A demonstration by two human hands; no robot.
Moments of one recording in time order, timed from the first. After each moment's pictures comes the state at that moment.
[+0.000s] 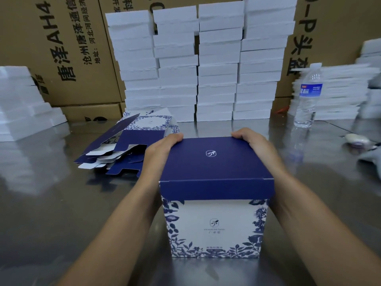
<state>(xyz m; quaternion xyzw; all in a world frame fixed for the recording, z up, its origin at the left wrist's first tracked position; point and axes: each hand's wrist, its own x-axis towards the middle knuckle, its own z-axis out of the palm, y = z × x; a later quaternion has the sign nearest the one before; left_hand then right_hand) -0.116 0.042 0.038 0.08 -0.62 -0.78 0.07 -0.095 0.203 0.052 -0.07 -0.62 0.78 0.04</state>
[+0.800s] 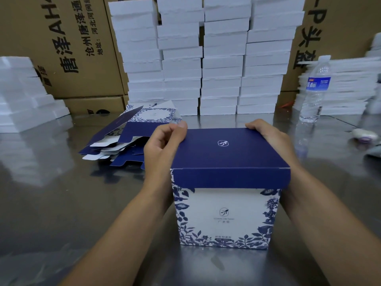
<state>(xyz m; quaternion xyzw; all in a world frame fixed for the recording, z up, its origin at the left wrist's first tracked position) -0.095 0.051 0.026 -0.04 -0.60 -0.78 0.19 -0.089 0.205 0.053 -0.11 -0.63 0.77 0.11</state>
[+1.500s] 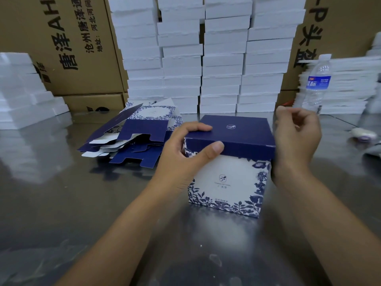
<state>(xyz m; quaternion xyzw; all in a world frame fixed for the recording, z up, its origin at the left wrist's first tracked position) -0.092 0.057 0.009 -0.20 -0.65 -0.72 0.15 -0.122 0.221 0.030 -0.08 -0.54 0.72 0.42</state>
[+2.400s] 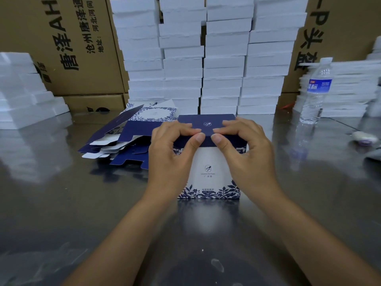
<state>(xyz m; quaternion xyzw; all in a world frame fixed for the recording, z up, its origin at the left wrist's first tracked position) -0.111 0.048 0.005 -0.20 -0.73 -0.50 0.42 -0.110 0.185 0.007 0.20 -0.74 0.53 0.37</state>
